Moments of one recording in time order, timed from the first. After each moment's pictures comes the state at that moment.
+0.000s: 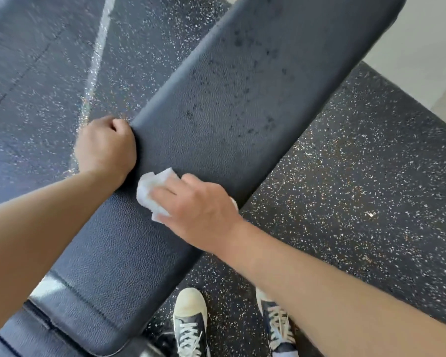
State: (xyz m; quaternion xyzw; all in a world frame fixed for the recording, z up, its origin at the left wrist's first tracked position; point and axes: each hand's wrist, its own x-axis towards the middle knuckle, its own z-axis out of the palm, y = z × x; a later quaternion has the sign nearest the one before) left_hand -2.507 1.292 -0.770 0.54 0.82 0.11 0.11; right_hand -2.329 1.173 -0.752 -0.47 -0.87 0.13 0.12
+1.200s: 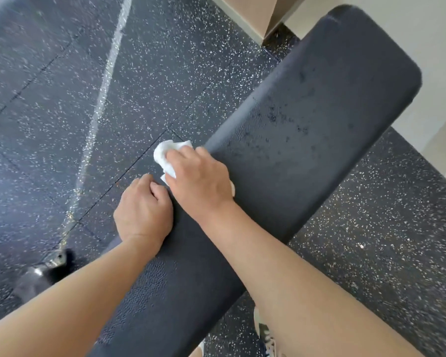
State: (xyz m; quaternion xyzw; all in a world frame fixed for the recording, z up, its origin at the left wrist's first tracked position) left_hand -2.504 1.297 -0.761 0.52 0.82 0.05 0.22; right_hand -2.384 1.340 -0.735 -0.61 -0.76 0.16 0.15
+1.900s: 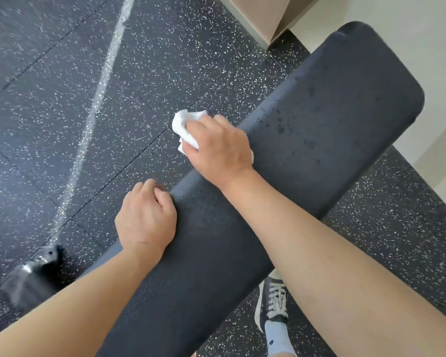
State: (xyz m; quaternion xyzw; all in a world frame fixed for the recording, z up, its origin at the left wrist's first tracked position) left_hand -2.505 1.298 -0.758 0.52 0.82 0.04 0.23; right_hand -2.356 1.413 -0.748 -0.58 -0.80 0.08 0.14
